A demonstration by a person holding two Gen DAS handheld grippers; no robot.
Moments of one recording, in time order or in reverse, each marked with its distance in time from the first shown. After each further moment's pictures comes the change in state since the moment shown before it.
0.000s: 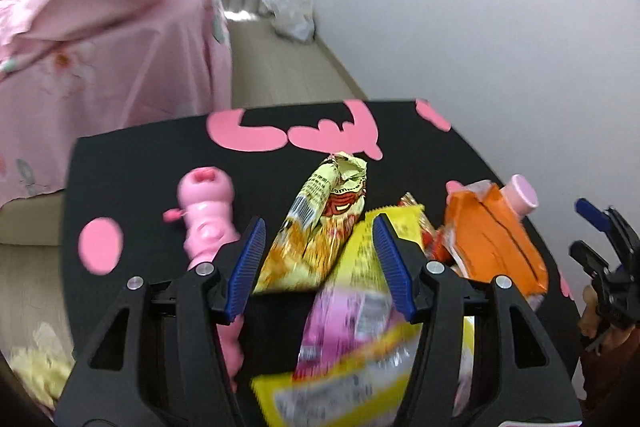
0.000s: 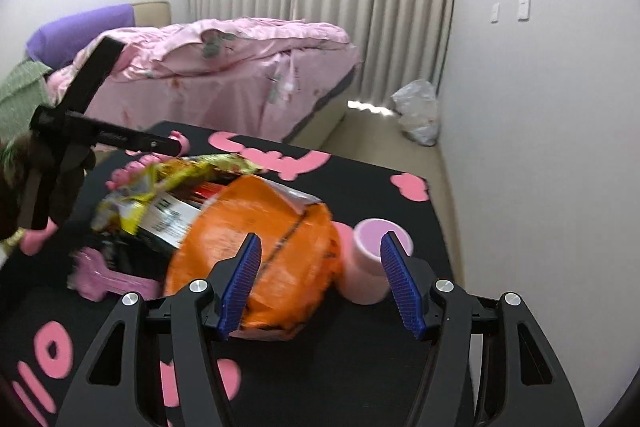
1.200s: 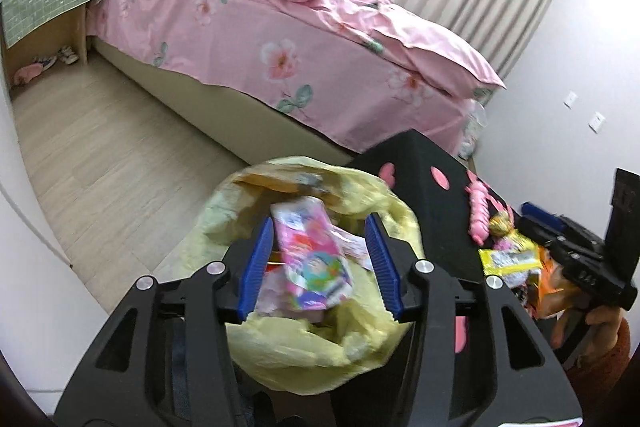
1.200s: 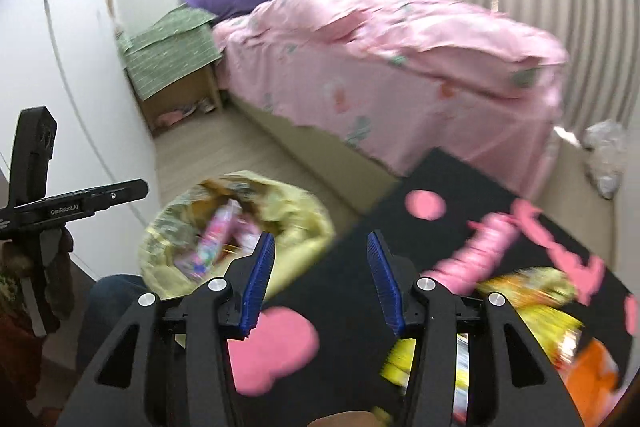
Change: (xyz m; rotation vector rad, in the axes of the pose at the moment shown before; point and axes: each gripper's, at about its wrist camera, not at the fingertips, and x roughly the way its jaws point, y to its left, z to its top) left arm -0.277 0.141 -0.241 -0.634 -0.332 0.379; right arm 0.039 0.259 0.108 -0.248 0.106 0.583
